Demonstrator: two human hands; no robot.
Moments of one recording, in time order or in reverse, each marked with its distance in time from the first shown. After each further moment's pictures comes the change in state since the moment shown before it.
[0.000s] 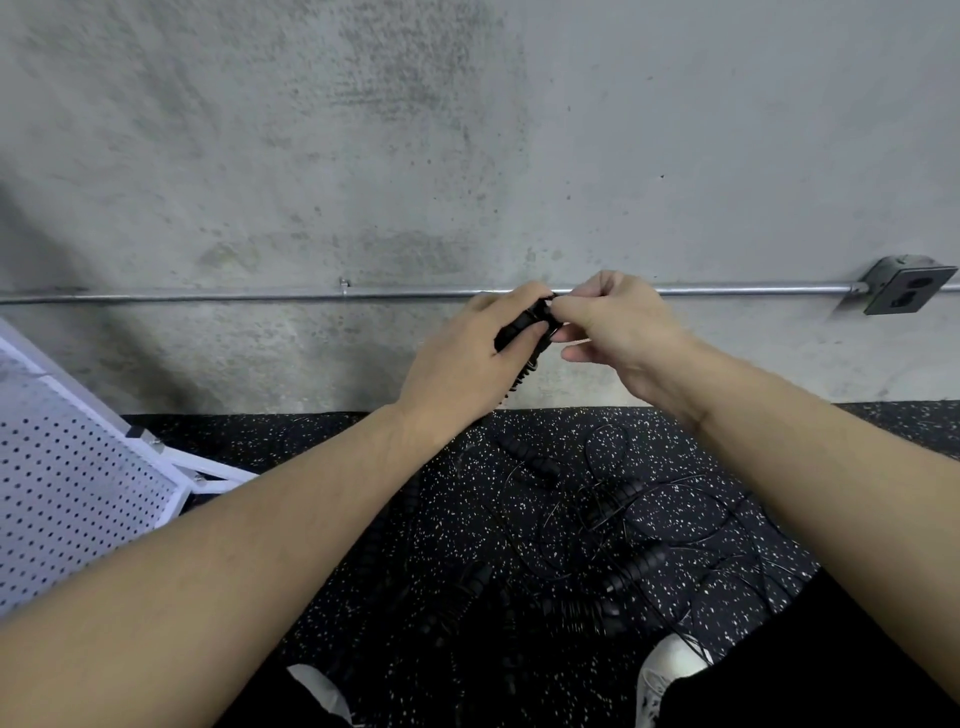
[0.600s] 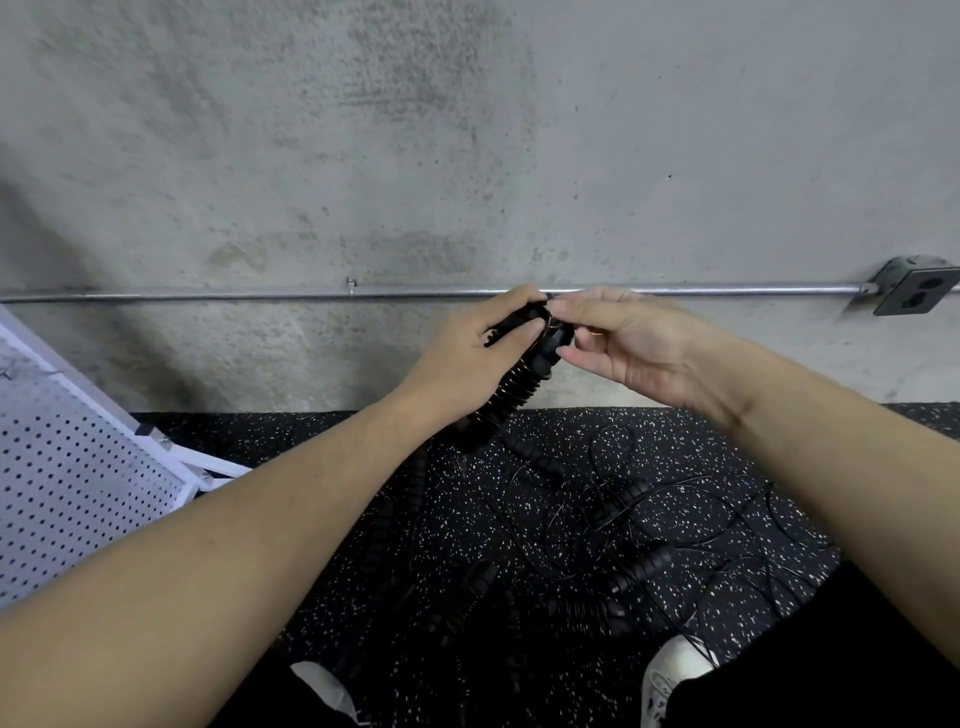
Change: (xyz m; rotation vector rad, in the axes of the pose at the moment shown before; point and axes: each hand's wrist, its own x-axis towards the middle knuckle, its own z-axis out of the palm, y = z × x) left_hand -0.002 0.000 -0.011 -0.405 -0.052 -0.065; right_hand -0.003 -0.002 -0.015 0.290 -0.330 0.218
